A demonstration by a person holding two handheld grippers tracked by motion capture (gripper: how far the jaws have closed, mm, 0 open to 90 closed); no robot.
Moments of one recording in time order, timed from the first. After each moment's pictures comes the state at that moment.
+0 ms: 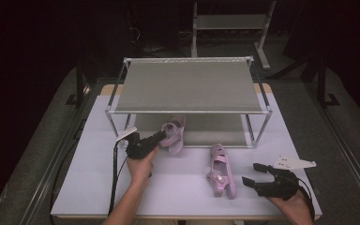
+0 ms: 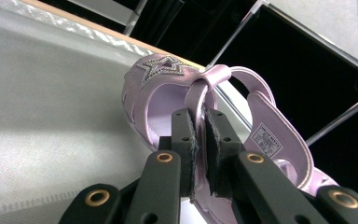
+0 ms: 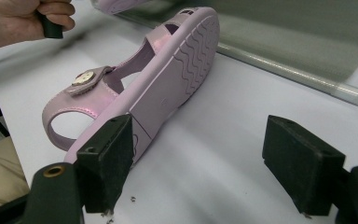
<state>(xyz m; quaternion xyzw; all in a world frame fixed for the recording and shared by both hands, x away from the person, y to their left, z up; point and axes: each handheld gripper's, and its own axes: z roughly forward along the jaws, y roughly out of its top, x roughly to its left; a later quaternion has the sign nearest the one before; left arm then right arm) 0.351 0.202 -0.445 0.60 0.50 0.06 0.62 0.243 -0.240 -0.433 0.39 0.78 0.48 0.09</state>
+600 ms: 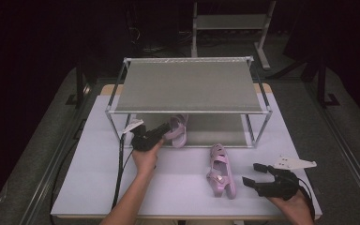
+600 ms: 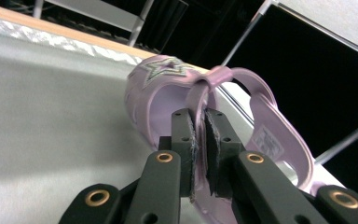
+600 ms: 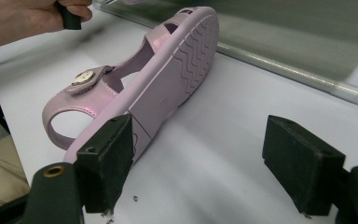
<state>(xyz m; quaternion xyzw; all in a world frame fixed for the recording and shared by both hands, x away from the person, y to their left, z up) 0.376 0.186 -0.439 0.62 0.49 0.09 0.61 0.243 -0.242 -0.434 0.39 0.78 0.48 0.09</state>
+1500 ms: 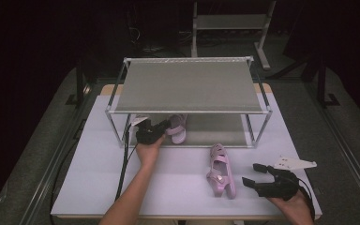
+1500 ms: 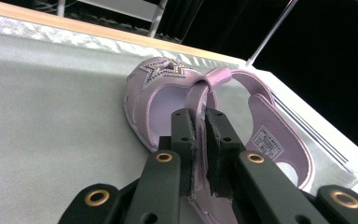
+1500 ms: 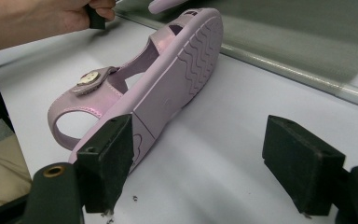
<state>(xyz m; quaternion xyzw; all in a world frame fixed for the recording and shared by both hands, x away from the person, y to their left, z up) 0.404 0.178 -0.448 0.65 0.50 0.12 0.57 0.242 -0.241 -0.434 0.39 0.78 0.48 0.09</state>
